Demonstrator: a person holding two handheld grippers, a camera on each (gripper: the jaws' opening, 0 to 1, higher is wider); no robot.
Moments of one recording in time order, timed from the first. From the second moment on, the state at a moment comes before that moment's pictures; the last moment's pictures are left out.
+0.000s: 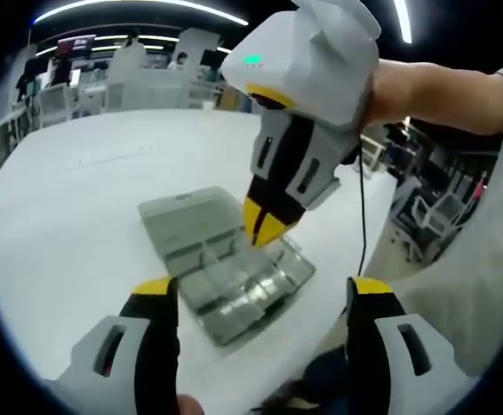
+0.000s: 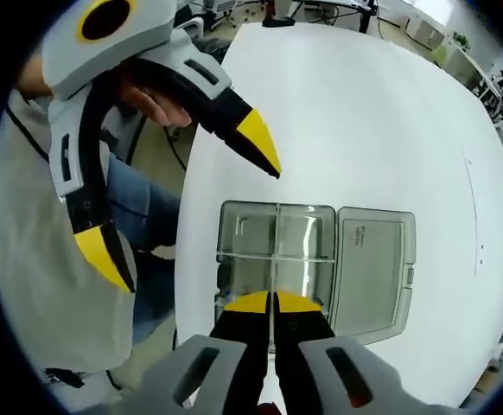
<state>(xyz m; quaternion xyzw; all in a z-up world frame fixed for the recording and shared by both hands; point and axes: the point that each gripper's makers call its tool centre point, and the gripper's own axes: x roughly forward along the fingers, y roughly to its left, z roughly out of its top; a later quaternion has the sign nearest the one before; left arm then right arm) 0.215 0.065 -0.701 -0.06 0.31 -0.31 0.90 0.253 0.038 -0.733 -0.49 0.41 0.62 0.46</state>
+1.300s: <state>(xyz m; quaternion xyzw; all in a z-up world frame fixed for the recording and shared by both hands) 0.214 0.067 -0.702 -0.06 0.31 -0.31 0.90 0.254 0.036 -0.740 -0.51 0.43 0.61 0.44</state>
